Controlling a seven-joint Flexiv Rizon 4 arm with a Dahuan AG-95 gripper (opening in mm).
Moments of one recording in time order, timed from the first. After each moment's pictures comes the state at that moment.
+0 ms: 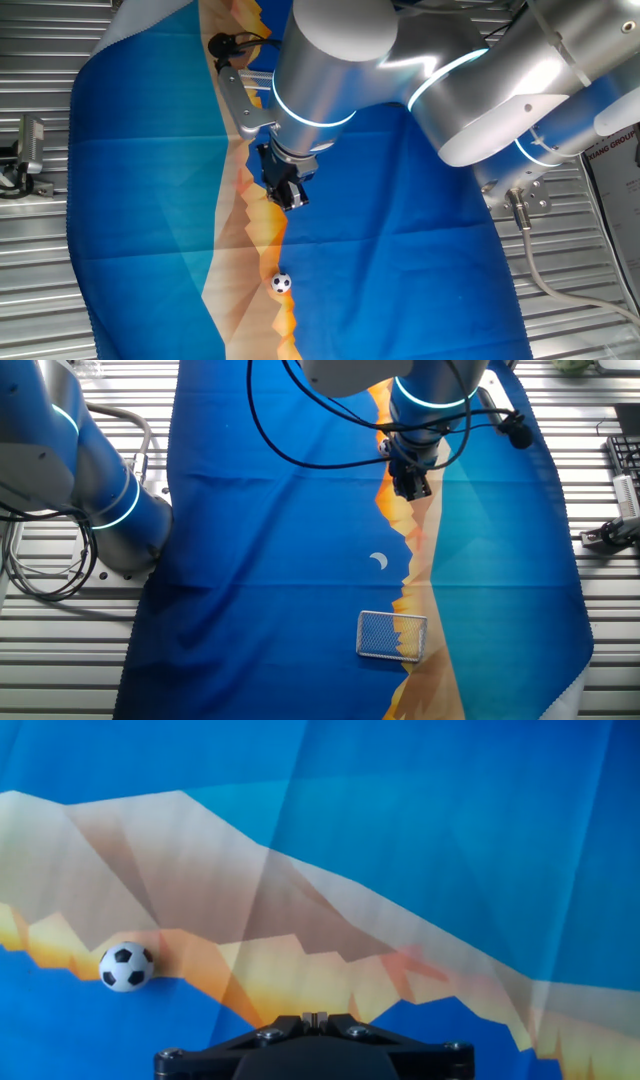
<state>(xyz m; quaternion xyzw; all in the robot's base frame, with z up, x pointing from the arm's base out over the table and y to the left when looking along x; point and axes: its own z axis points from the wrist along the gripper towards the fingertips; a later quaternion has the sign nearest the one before) 0.505 0.054 0.079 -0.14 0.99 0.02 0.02</state>
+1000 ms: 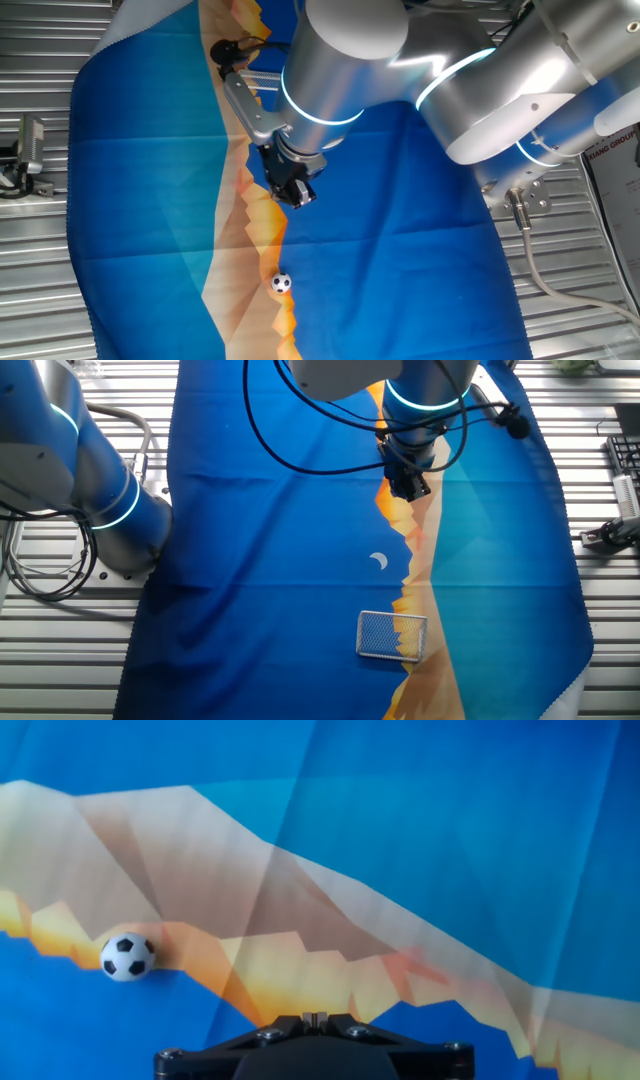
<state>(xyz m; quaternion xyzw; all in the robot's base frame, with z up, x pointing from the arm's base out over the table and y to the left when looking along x) 0.497 0.051 0.078 -0.22 0.97 0.01 0.03</state>
